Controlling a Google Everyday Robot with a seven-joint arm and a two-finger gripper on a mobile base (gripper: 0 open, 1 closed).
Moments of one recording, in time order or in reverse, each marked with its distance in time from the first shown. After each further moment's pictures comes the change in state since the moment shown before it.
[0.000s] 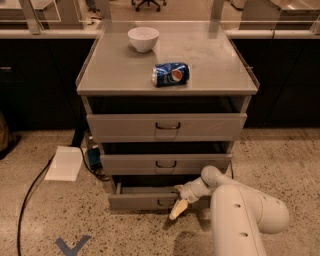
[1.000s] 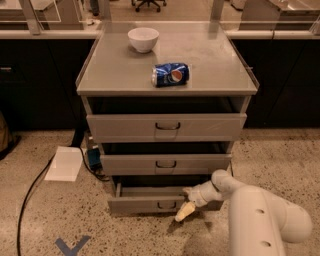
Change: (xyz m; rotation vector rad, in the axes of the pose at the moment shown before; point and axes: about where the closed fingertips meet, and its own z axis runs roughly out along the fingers) arm 0.010 0.016 -0.031 0.032 -0.040 0.098
